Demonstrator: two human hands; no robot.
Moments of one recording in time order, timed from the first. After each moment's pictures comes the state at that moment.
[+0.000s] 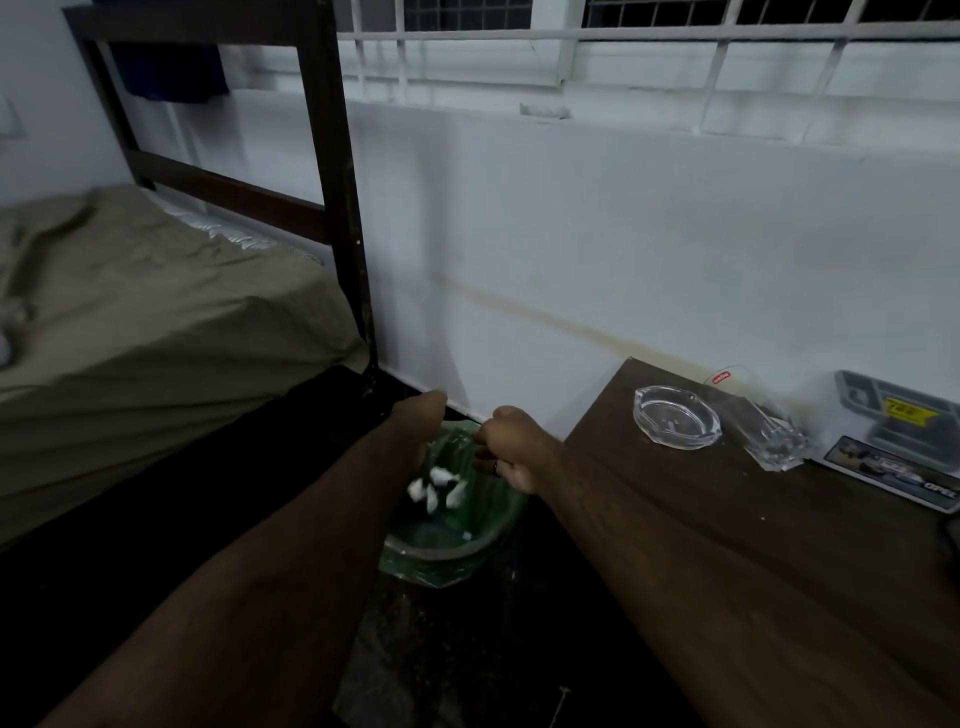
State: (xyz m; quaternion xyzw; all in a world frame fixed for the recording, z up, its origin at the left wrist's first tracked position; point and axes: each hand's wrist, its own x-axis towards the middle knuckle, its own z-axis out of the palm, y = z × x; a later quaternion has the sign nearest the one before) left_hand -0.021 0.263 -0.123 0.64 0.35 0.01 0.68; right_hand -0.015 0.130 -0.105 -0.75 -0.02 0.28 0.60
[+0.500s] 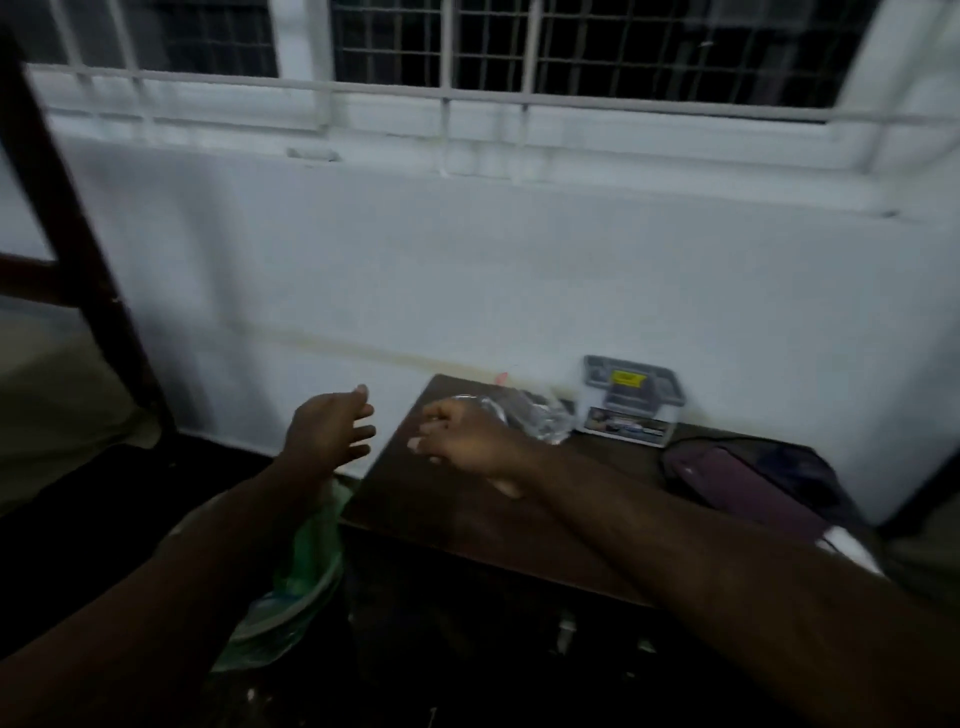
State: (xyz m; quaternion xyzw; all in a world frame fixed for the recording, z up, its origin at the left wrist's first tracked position) left_hand -0.032 0.122 -0.048 0.65 0.13 0.06 0.74; right_hand -0.029 -0.047 -0.033 -0.84 -0.11 0.14 0.51
